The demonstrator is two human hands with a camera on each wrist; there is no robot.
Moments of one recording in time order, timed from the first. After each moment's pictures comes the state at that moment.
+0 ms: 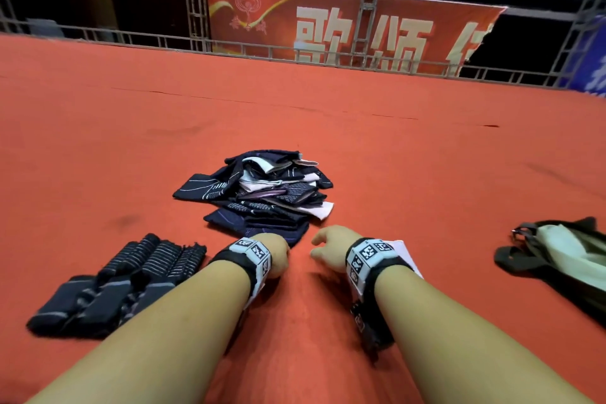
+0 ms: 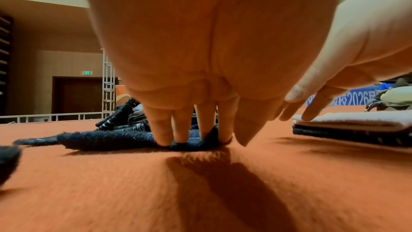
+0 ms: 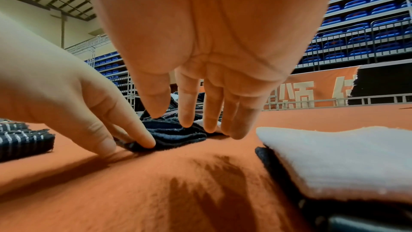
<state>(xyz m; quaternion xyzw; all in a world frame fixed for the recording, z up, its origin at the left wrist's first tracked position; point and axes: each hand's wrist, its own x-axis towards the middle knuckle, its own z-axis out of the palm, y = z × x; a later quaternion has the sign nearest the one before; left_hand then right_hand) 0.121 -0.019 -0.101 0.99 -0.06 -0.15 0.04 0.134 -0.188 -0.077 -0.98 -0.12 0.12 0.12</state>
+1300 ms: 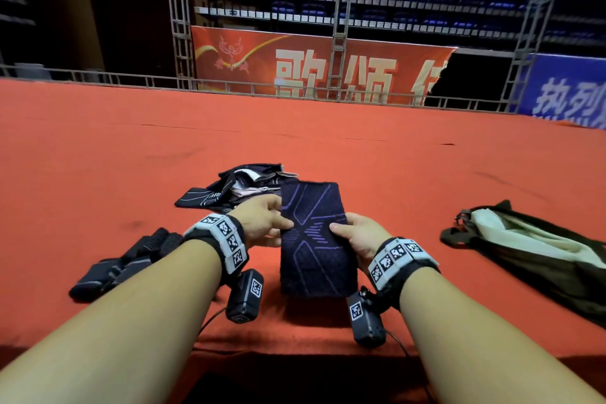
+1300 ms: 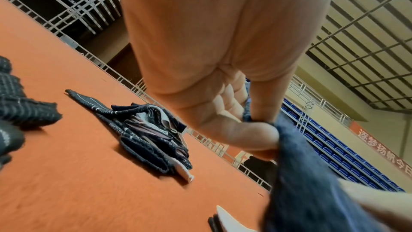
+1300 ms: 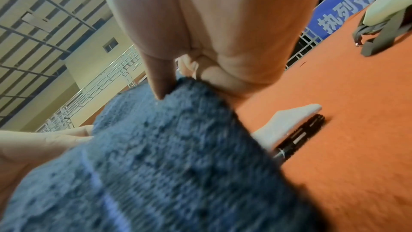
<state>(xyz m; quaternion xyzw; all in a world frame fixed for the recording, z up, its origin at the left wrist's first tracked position) -0.004 -0.031 -0.015 0.76 -0.04 -0.09 0.64 0.016 -0.256 -0.050 -0.75 -0.02 0.07 0.66</state>
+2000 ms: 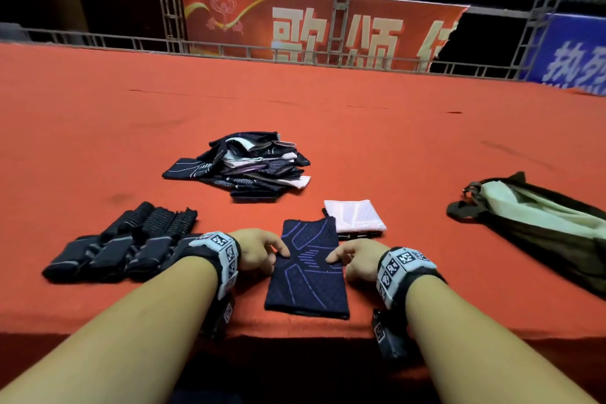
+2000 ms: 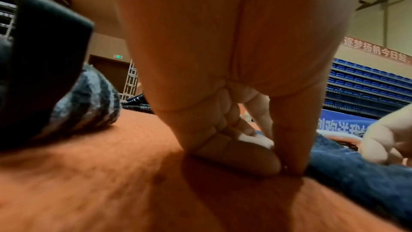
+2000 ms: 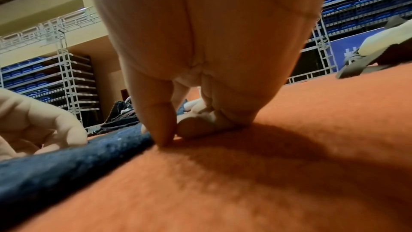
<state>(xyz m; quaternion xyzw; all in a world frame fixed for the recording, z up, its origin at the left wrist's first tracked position) 0.027 -0.017 -0.117 0.91 -0.10 -0.24 0.32 0.022 -0.292 -0.127 -0.91 -0.06 0.20 0.35</state>
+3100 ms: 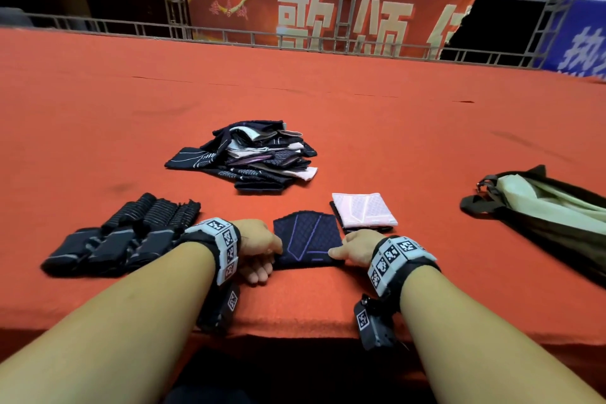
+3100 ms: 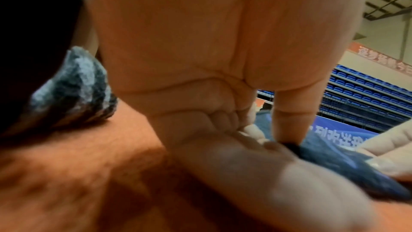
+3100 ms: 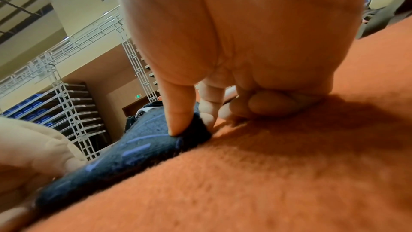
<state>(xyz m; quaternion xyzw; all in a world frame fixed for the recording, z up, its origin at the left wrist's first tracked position) 0.016 -0.029 -0.101 0.86 0.10 -0.30 0.41 0.043 -0.261 -0.126 -0.91 0.06 0.21 0.34</state>
